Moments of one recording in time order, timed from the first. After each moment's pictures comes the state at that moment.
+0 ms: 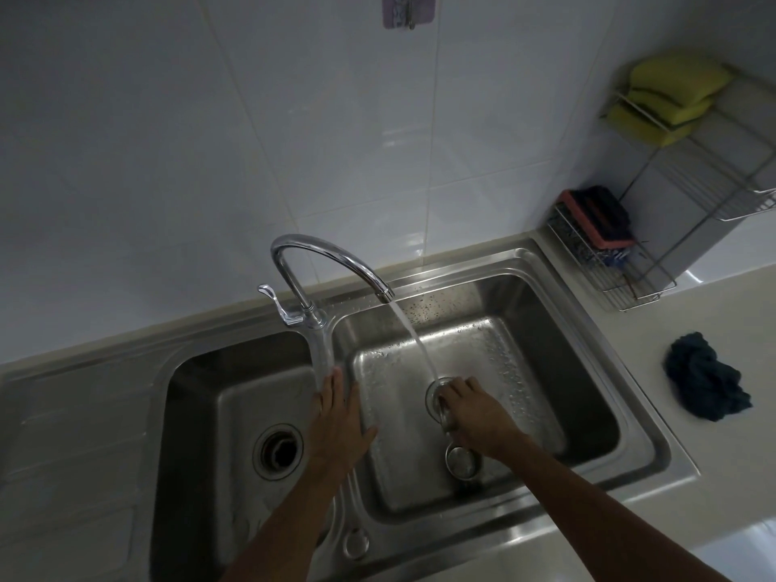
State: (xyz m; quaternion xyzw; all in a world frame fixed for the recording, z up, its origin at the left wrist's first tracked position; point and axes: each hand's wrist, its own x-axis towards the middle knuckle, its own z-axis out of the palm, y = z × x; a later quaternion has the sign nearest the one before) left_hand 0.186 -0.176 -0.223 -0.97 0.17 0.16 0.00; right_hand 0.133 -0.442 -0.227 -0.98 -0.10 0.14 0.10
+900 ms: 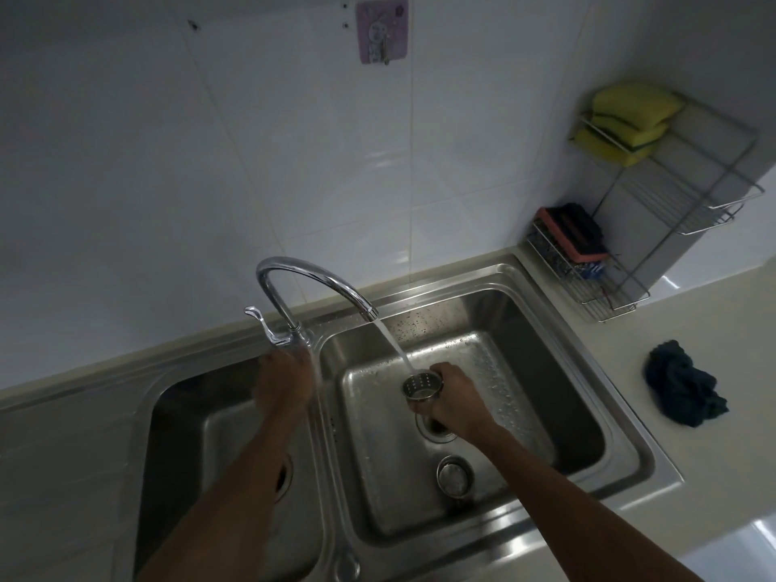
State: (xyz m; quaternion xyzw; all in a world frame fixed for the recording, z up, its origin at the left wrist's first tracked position) left_hand 0.282 -0.176 -0.149 -0.96 -0.17 0.02 -0.24; right_hand 0.168 -0.427 -0.196 -0.90 0.18 0.05 0.40
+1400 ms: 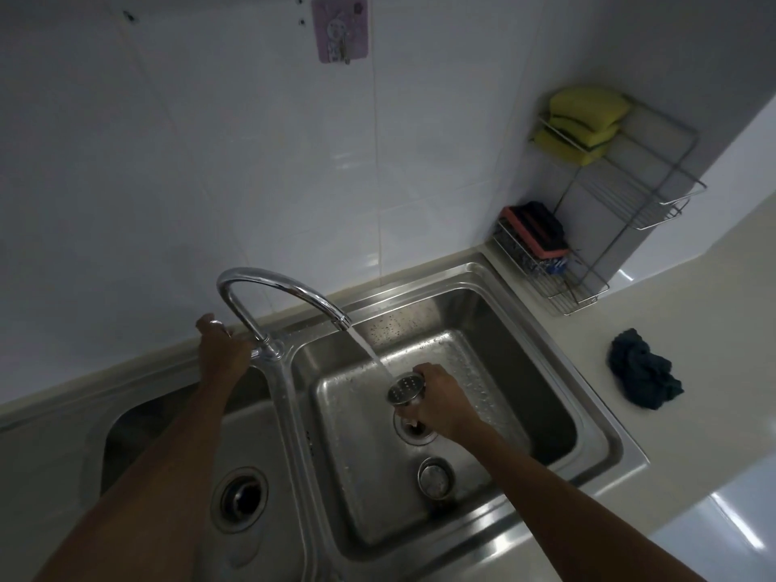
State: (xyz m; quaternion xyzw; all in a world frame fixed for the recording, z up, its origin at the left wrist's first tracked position) left_hand 0.368 -0.140 -0.144 -0.89 -0.16 0.03 -0.42; right_hand 0.166 -0.437 -0.191 -0.91 0.17 0.06 0.36
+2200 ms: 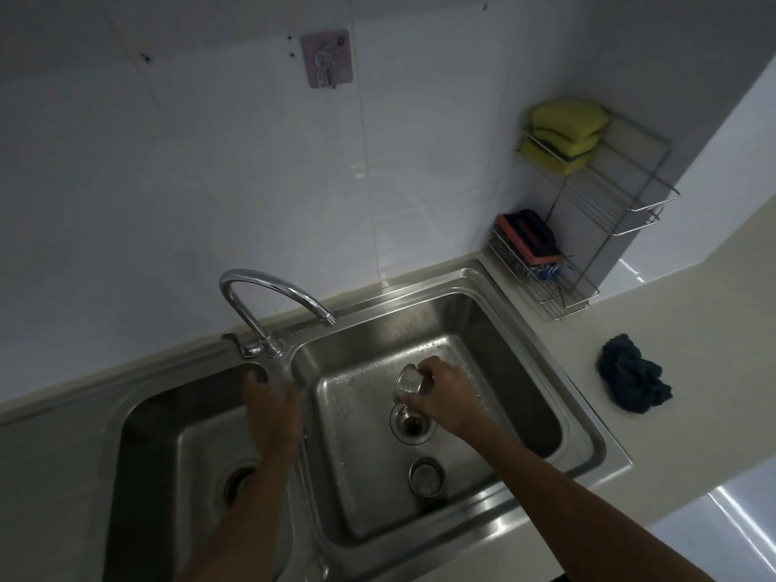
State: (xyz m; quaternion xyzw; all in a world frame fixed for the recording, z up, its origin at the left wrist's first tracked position) left_hand 0.231 -0.199 -0.169 -0.88 -0.19 -0.02 -0.44; right_hand 0.147 -0.464 -0.163 -0.91 0.17 0.01 0.37
